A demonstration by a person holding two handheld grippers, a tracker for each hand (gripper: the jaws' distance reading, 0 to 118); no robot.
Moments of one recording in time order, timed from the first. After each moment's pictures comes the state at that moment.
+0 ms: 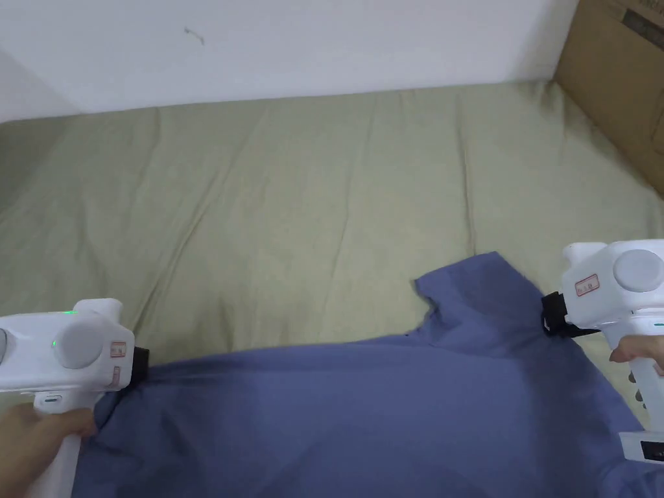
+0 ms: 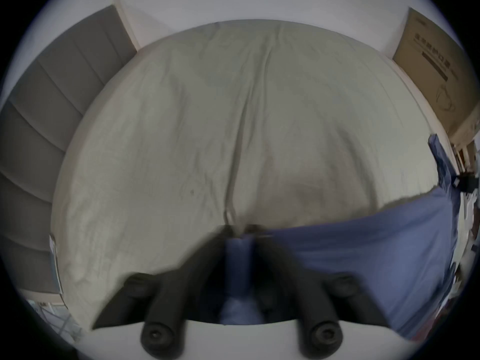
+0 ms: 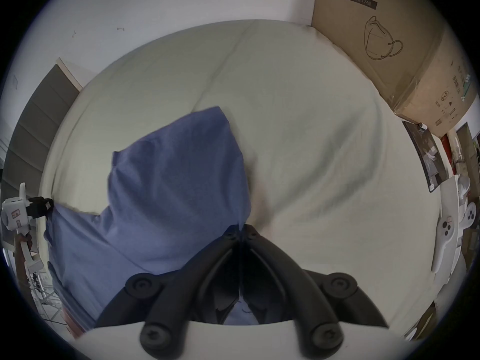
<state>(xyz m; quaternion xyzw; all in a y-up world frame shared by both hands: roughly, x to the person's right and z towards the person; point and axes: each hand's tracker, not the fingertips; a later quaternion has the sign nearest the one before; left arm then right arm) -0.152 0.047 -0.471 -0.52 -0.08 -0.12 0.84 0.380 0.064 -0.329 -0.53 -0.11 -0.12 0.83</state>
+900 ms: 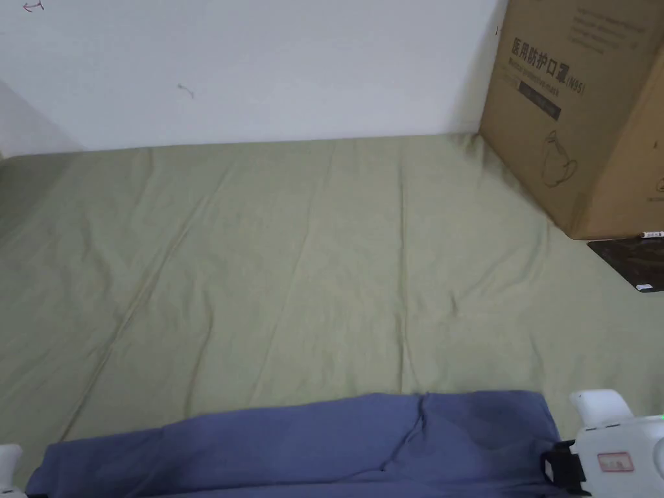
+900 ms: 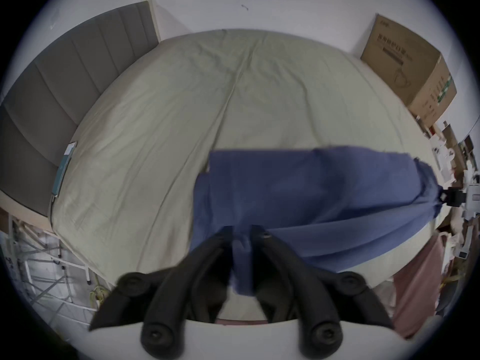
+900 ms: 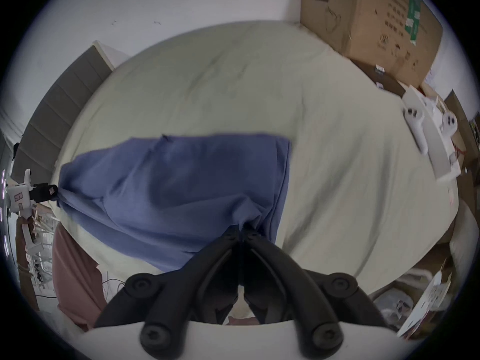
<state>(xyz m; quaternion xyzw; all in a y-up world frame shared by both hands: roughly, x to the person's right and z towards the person) -0.265 0.070 -0.204 -0.51 -0.11 -0.08 0.85 0.300 0.069 -0.023 -0.53 -0.09 -0.13 0.83</state>
